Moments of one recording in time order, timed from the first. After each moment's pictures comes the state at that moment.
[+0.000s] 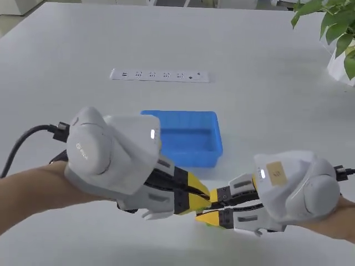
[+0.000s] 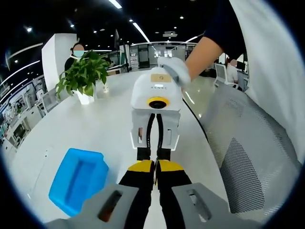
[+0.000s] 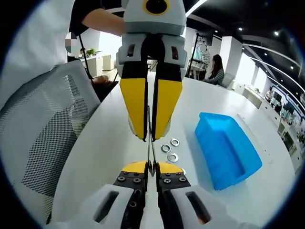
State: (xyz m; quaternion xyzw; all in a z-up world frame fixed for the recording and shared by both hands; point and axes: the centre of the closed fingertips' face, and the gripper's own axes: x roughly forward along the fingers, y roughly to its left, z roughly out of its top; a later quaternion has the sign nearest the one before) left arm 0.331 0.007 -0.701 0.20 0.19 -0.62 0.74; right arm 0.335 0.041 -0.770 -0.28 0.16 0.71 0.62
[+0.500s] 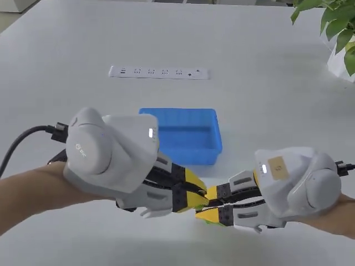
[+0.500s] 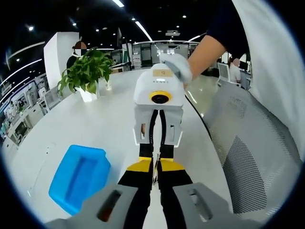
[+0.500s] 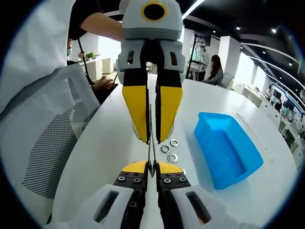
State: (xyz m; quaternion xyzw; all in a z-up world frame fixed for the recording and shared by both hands) left arm 0.336 0.010 -0.708 0.20 0.19 -0.60 0.75; right arm 0.336 0.041 -0.770 -0.26 0.16 0.72 0.63
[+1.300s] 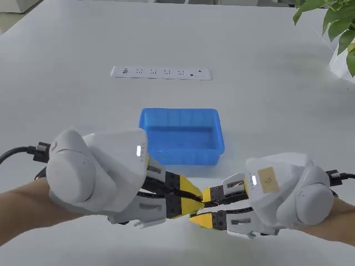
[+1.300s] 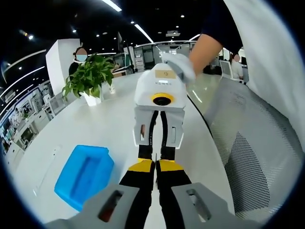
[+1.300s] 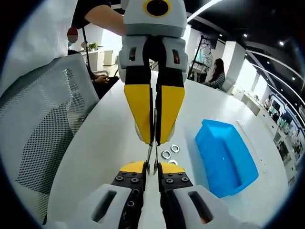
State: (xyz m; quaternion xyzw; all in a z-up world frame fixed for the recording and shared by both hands) left arm 0.328 0.024 -0.706 0.22 0.17 -0.59 0.76; right arm 0.330 0.055 -0.770 -0.31 0.13 0.70 0.63
